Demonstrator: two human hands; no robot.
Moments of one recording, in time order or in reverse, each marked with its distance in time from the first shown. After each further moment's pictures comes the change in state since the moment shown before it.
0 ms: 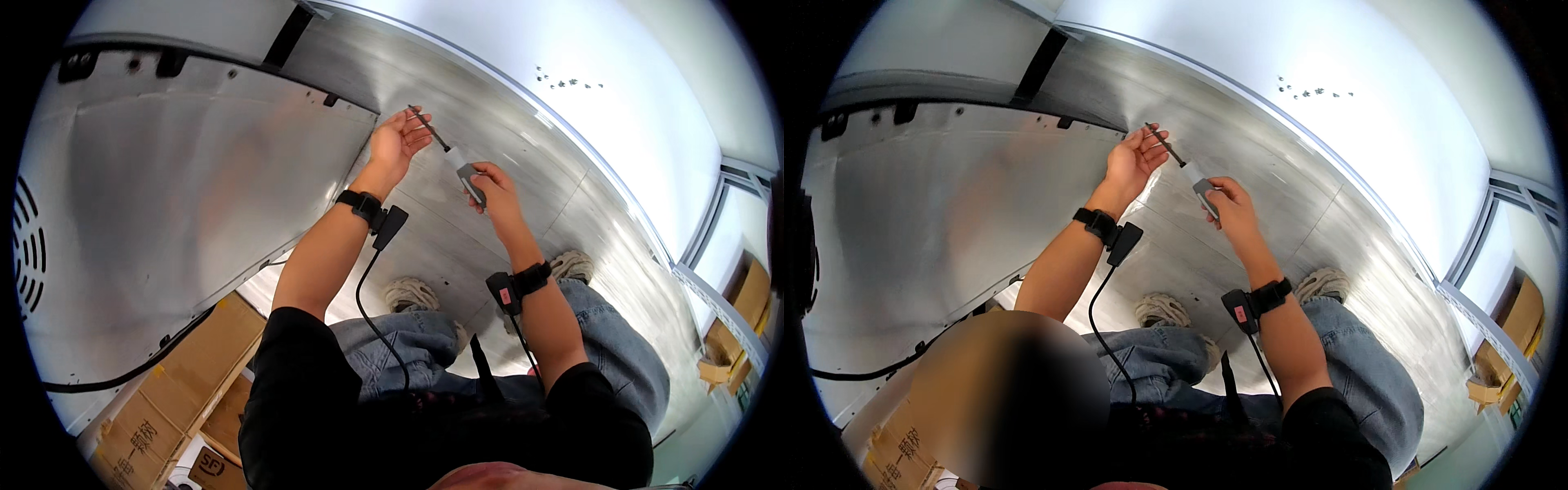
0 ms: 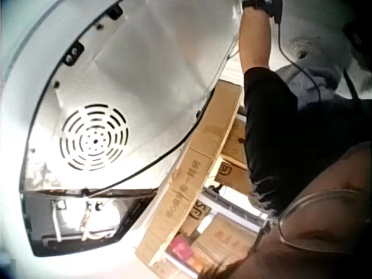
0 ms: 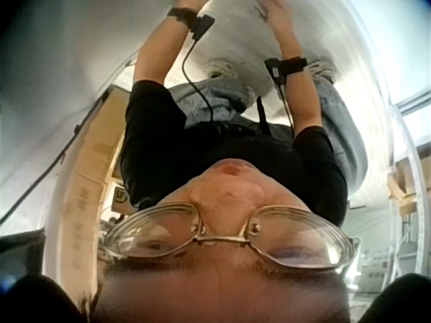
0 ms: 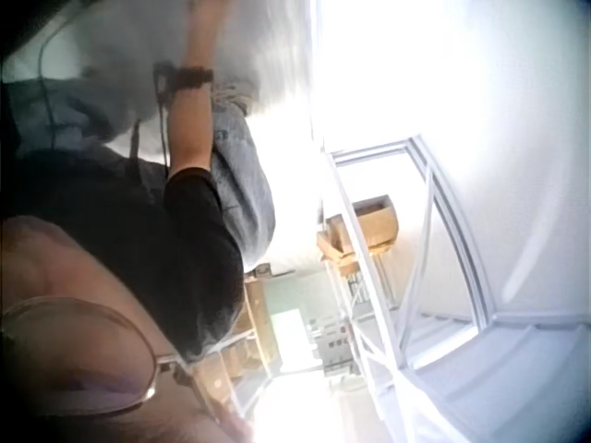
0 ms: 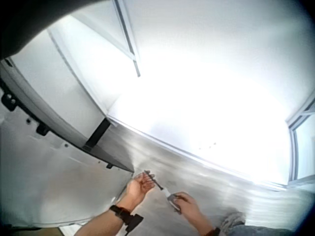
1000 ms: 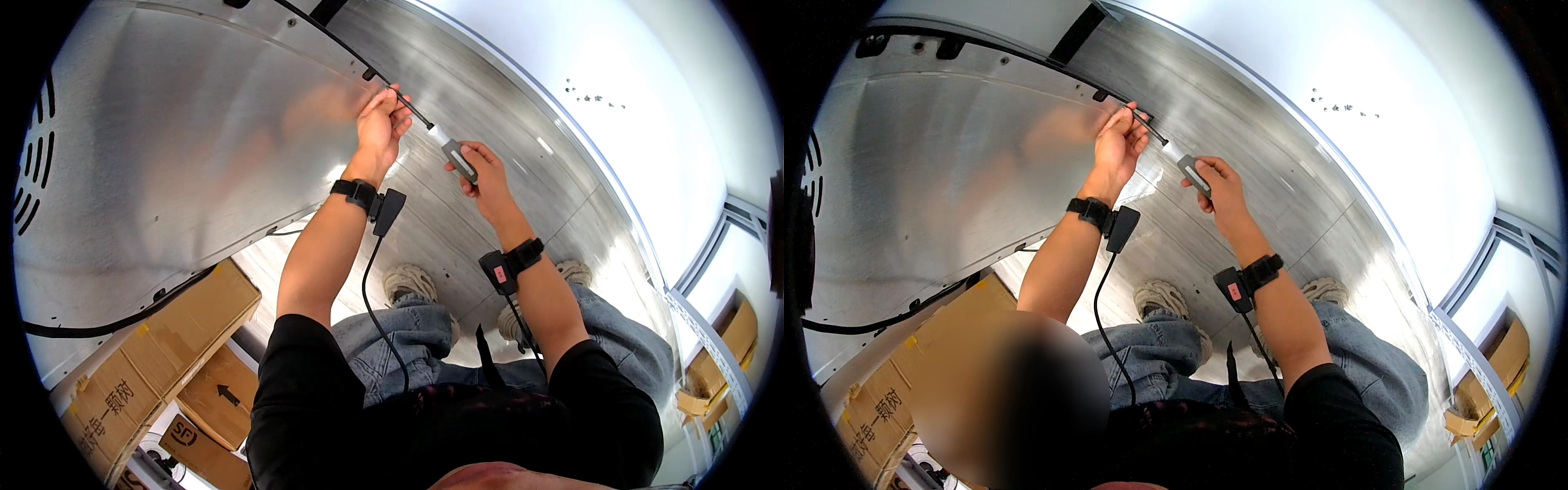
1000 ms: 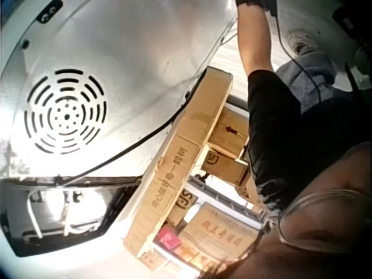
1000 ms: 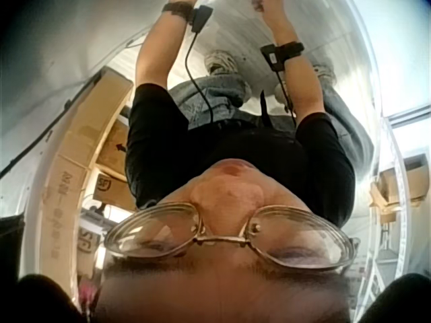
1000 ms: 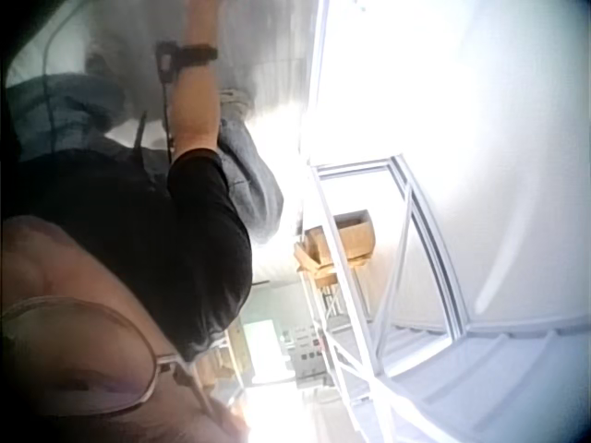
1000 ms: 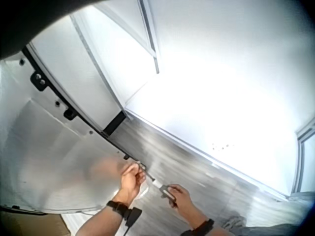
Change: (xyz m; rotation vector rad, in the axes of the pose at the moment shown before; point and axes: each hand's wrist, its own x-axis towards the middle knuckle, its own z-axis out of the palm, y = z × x) left_hand -0.033 0.034 -0.017 -0.019 0.329 0.215; right_hand 0.018 -0.012 0.045 0.183 -0.156 0.027
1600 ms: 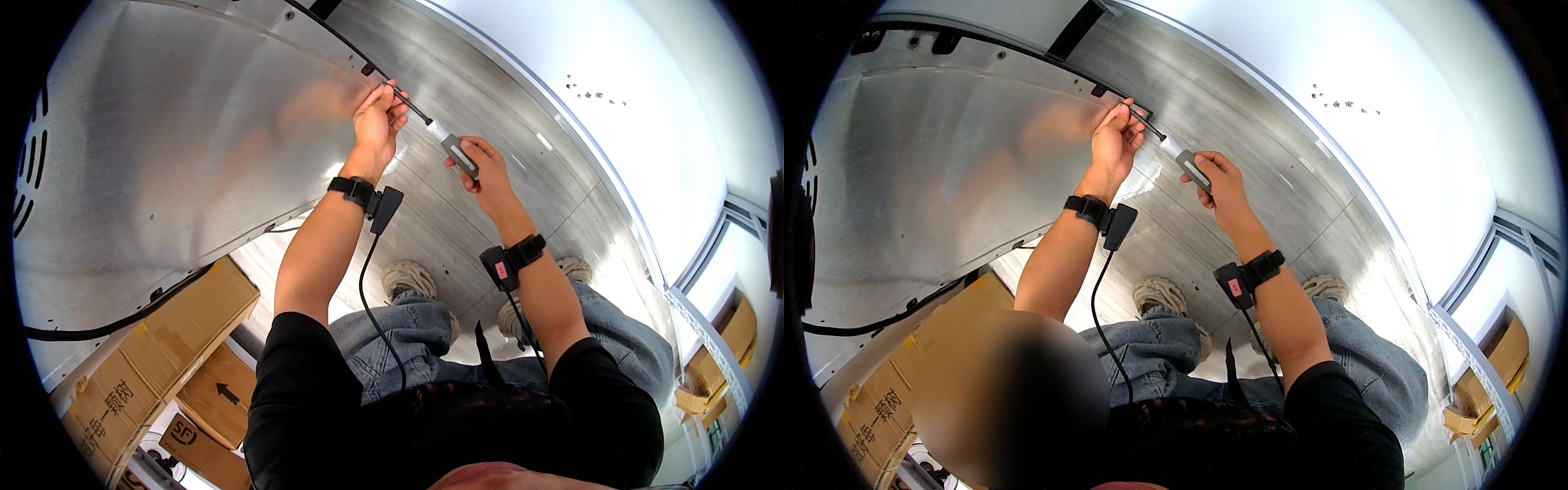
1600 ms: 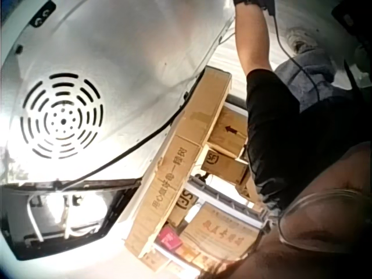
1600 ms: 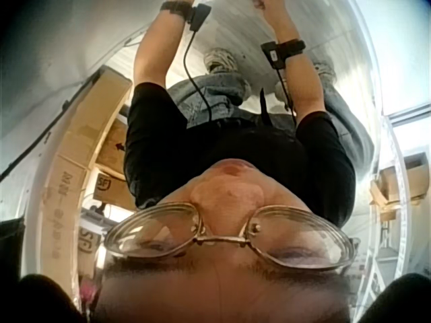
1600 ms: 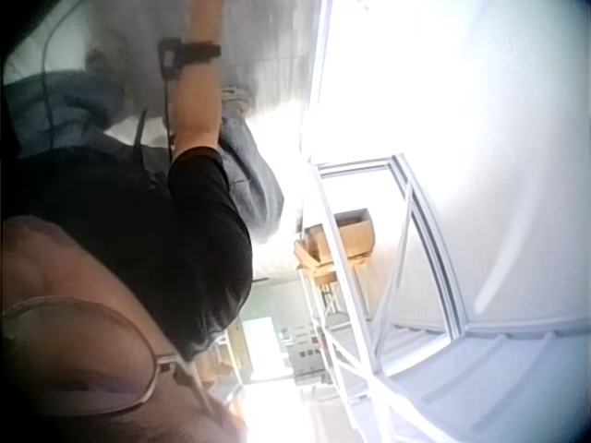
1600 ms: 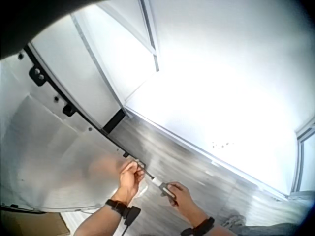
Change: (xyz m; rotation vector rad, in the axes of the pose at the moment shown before) left_hand 0.000 0.000 -0.002 0.006 0.007 0.020; right_hand 0.002 -0.001 -0.001 0.035 -0.009 -0.003
